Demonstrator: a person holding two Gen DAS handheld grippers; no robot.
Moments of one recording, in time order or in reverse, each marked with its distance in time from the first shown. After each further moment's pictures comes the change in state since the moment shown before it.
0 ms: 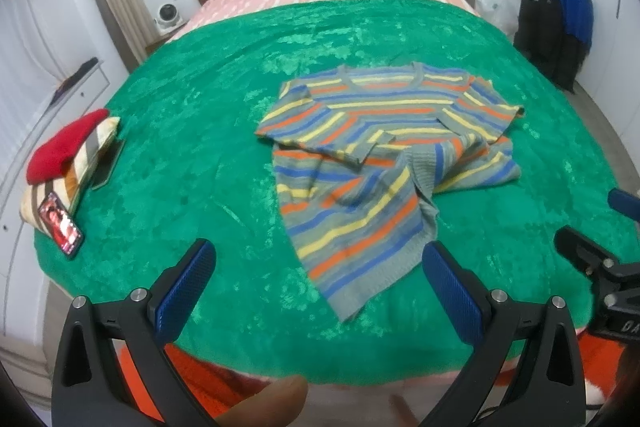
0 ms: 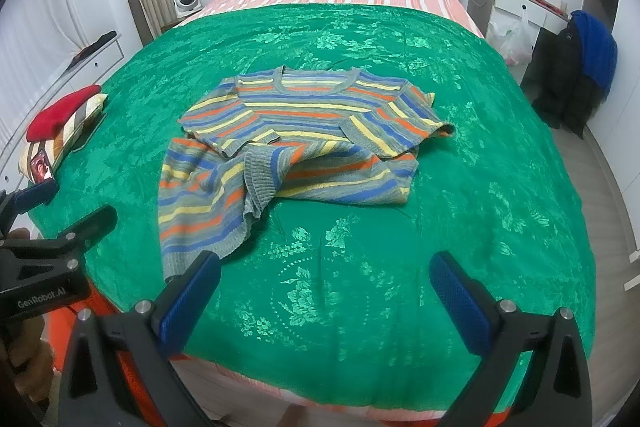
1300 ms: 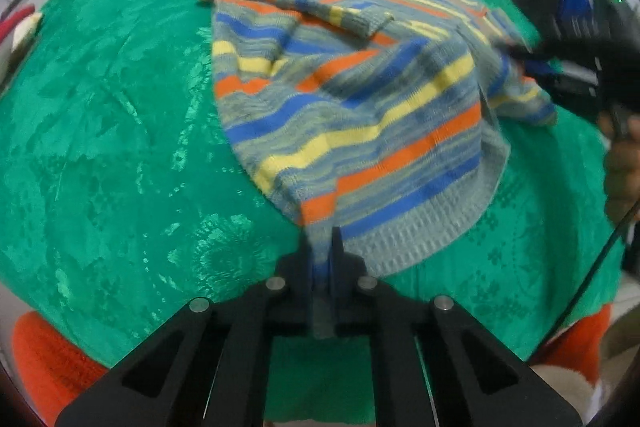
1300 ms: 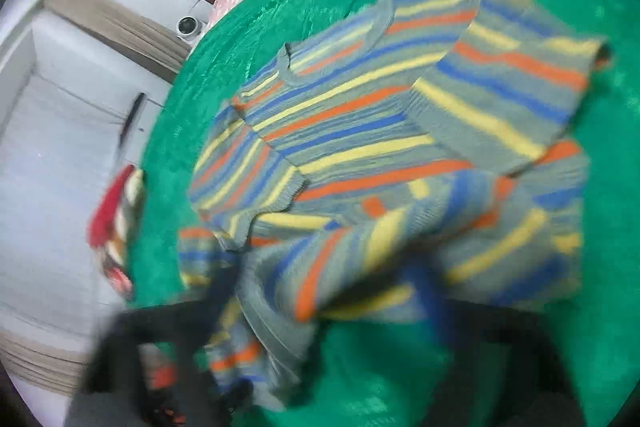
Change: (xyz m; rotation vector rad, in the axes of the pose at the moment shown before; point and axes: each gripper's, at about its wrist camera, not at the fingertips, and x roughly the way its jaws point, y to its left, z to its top) left arm 0.140 0.009 -0.053 -0.129 0.270 -0.265; right arm 0.204 -0.041 0.076 0.401 0.185 0.431
